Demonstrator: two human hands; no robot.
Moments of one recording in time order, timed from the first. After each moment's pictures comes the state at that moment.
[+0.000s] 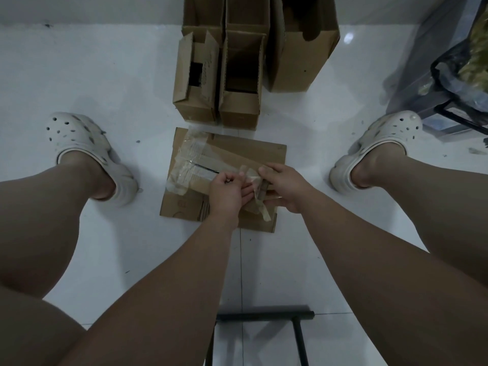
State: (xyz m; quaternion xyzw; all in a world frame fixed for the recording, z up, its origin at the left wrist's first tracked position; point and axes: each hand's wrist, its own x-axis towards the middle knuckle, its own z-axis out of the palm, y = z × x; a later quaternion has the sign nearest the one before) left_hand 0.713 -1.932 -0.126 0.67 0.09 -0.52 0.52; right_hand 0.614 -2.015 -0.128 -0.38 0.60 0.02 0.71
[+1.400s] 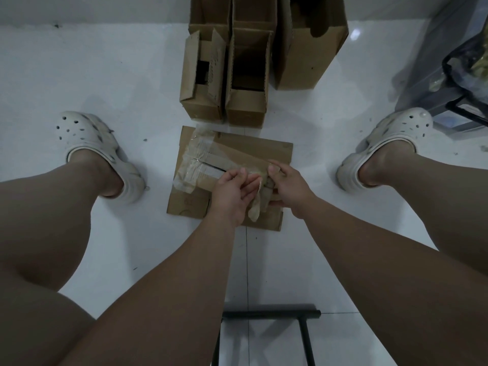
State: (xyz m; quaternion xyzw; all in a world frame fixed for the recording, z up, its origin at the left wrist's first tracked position) left_hand 0.722 -1.928 -0.126 0.57 0.17 -0.58 0.56; right_hand 0.611 -1.999 -0.144 -0.43 0.59 -0.03 0.68
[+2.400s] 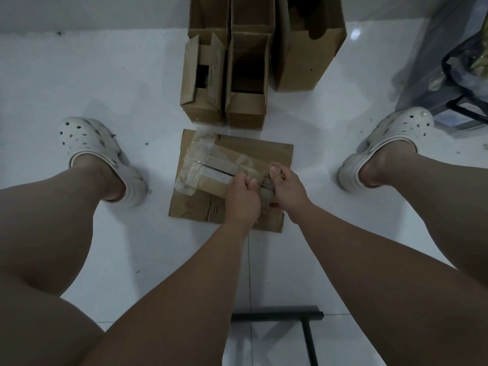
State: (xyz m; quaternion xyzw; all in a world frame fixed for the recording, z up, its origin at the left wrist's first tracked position) left_hand 0.703 -1.927 -0.125 0.82 -0.19 -0.43 0.33; right_hand 0.618 -1.990 -0.149 -0.51 0.61 -0.05 0.60
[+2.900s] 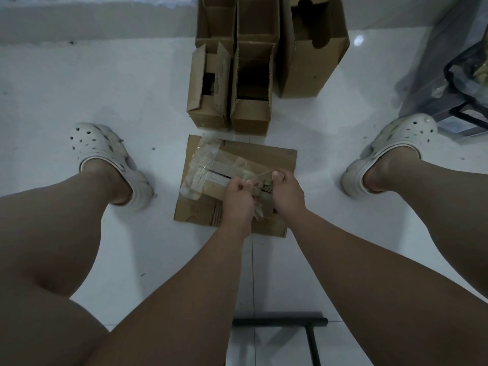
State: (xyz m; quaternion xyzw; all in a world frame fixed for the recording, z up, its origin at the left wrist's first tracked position) left_hand 0.711 -1.927 -0.123 0.73 0.03 -0.50 0.46; right_hand 0.631 -1.983 -0.154 -0.51 0.67 -0.04 0.54
